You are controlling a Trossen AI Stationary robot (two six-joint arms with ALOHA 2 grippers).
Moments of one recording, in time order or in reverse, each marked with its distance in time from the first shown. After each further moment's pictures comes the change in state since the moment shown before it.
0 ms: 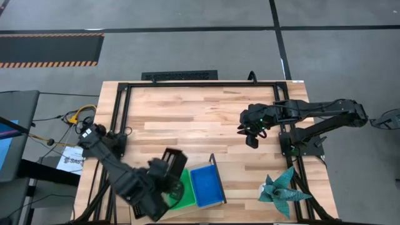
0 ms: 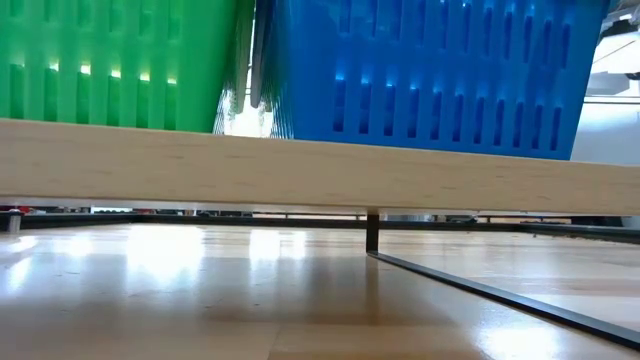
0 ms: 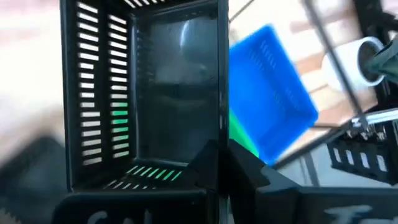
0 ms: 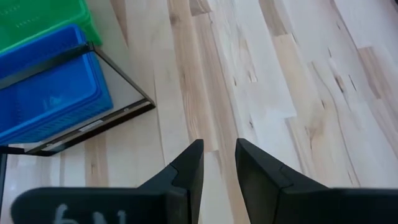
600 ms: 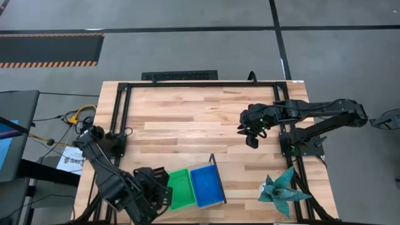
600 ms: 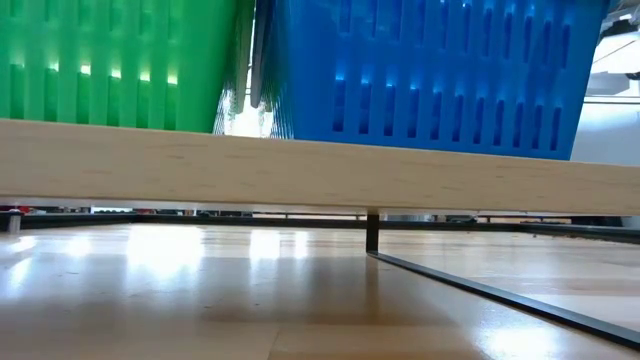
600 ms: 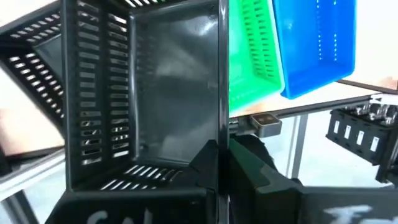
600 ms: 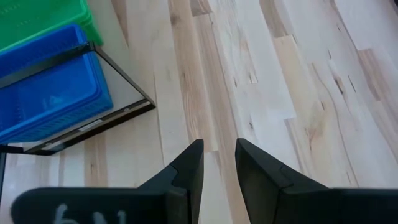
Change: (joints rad) left arm -0.068 0.001 0.099 -0.060 0.289 -0.339; right arm 0.000 0.000 0.000 0.002 0.000 -0.008
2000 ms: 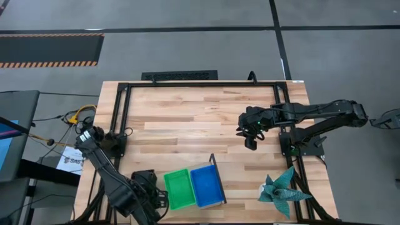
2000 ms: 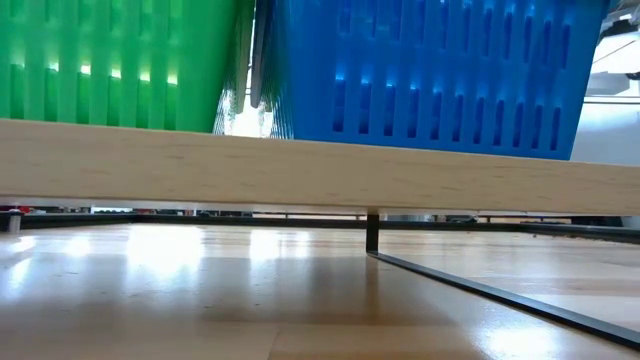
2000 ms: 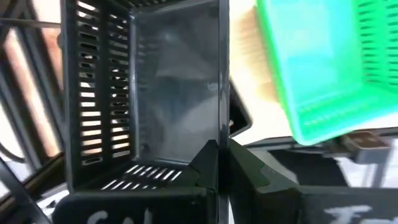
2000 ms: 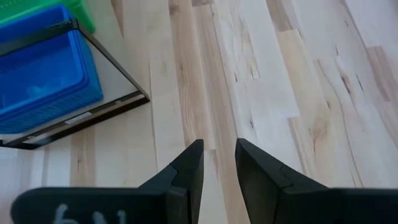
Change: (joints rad) left arm -0.022 0.001 -0.198 -0.004 0.166 -0.010; right arm 0.000 0.000 -0.087 0.082 0.002 -0.034
